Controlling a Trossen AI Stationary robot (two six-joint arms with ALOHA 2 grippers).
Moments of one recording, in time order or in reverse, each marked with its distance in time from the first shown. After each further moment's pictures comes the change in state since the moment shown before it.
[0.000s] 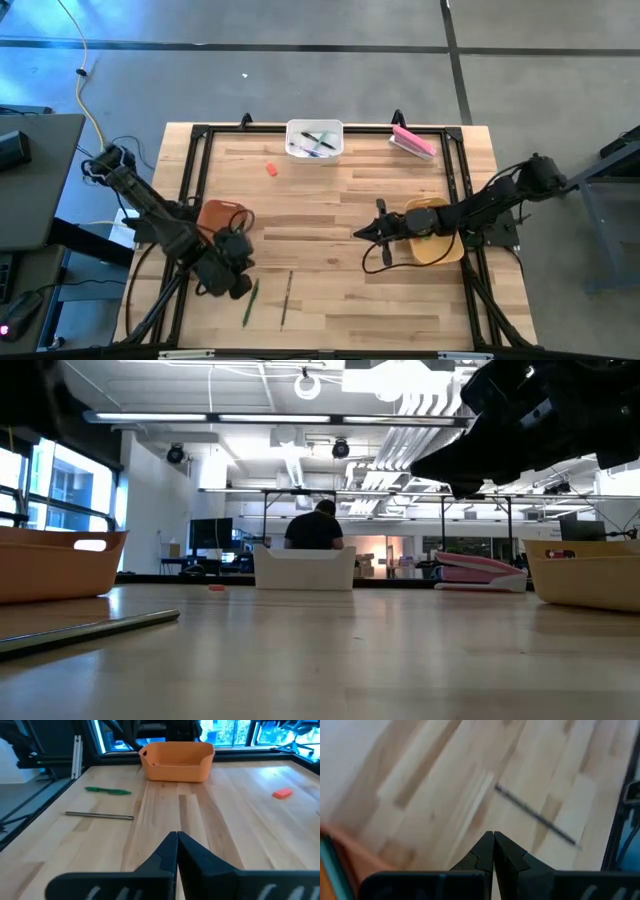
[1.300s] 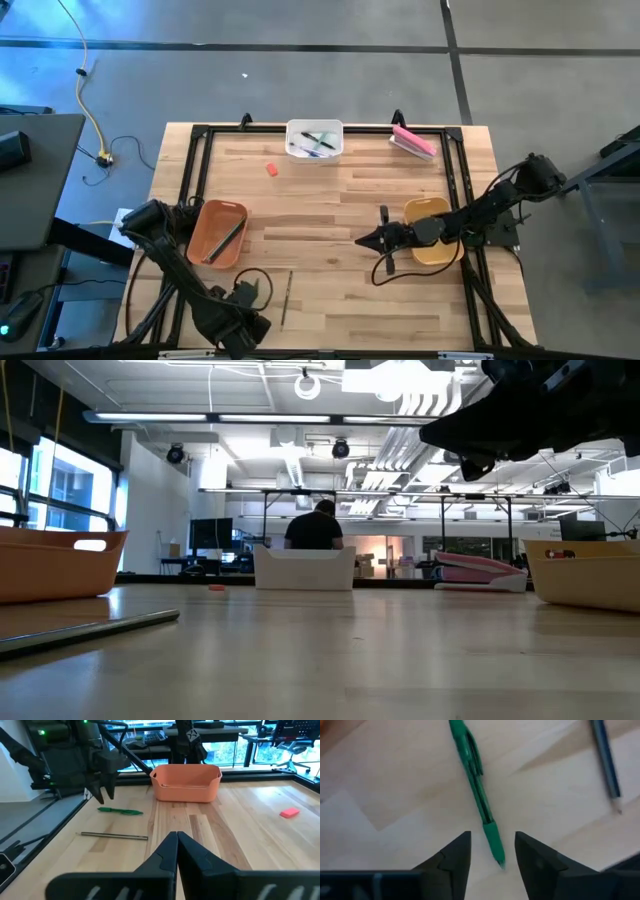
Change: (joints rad) left arm -0.172 0.655 0.440 -0.202 0.297 -0.786; right arm 0.134 0.015 0.005 0.109 0.140 0.010
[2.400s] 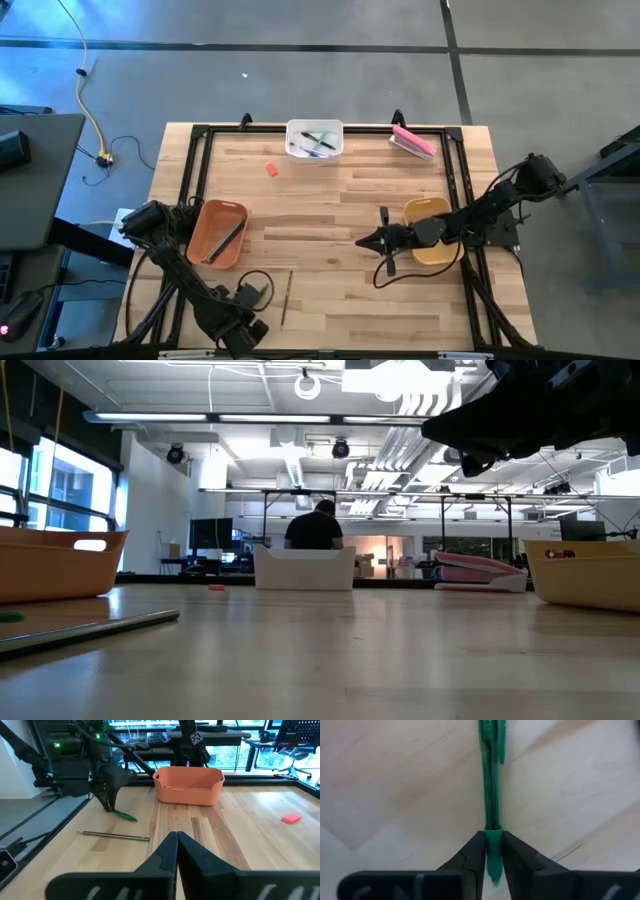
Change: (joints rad) left arm -0.009 0.026 -0.122 0.192 0.037 0.111; right arm 0.010 0.000 0.000 0.010 0.000 -0.031
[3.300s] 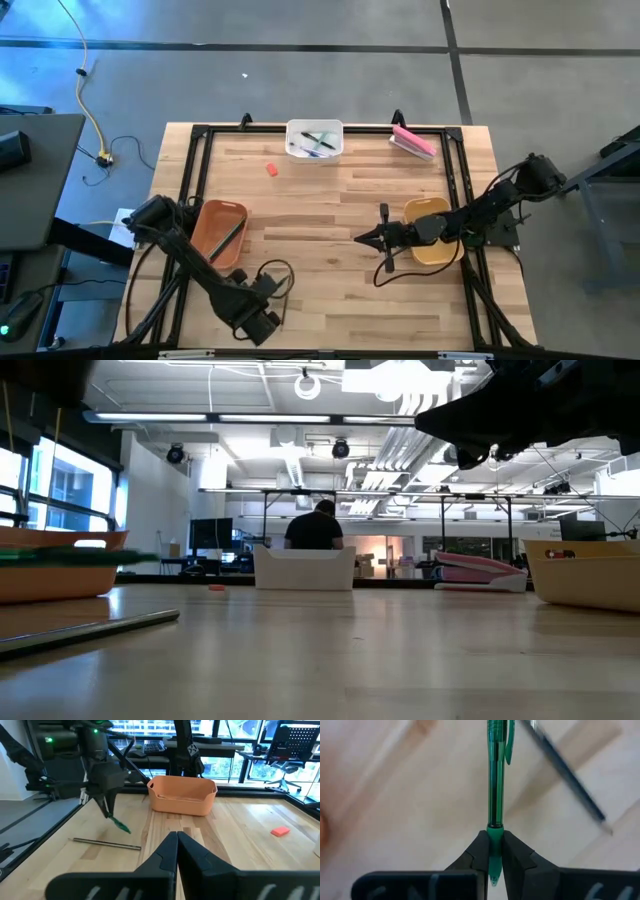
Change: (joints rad) left arm 0.124 -0.017 0.119 -0.166 -0.061 0.315; right arm -0.022 0.000 0.000 0.043 0.000 -0.062
